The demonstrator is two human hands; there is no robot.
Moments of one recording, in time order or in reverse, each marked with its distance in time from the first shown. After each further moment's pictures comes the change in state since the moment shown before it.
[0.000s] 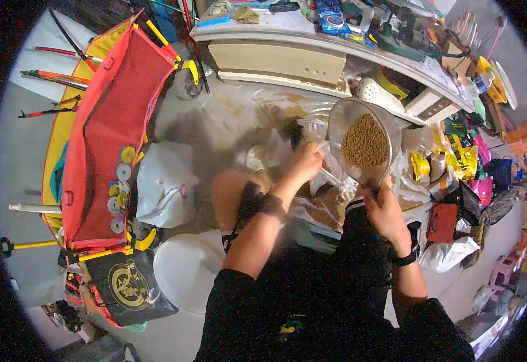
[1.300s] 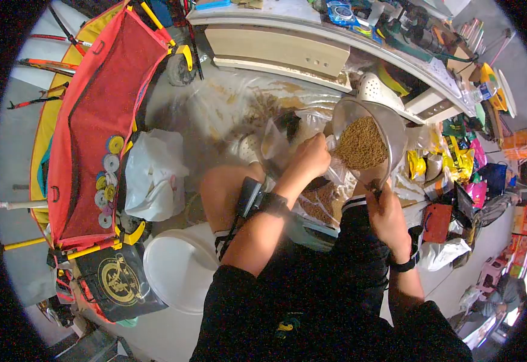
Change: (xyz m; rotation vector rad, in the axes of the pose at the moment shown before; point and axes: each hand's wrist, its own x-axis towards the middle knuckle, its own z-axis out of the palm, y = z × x) left_hand -0.005 0.037 -0.013 0.114 0.000 -0.006; right_hand 0.001 -0.006 0.008 -0.161 0.036 0.054
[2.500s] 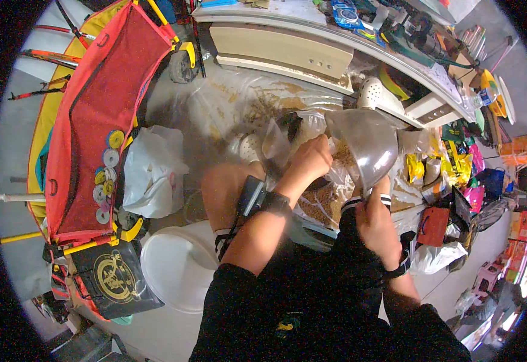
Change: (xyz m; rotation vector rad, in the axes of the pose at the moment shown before) left_hand -0.001 -0.002 -0.005 0.063 -0.079 0.058; right_hand -0.011 -0.013 0.017 -0.093 -0.029 -0.162
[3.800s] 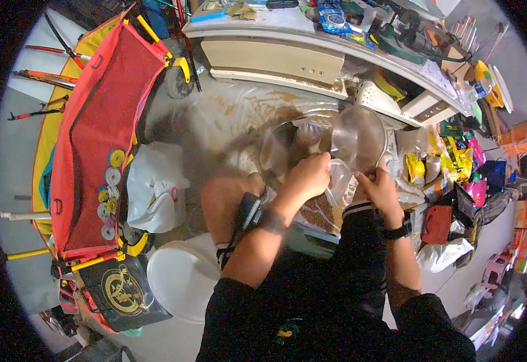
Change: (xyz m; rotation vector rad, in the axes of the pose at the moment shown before) left_hand -0.022 0.019 -0.010 -0.029 -0.033 0.103; right_hand 0.070 0.123 0.027 0.013 0.152 0.071
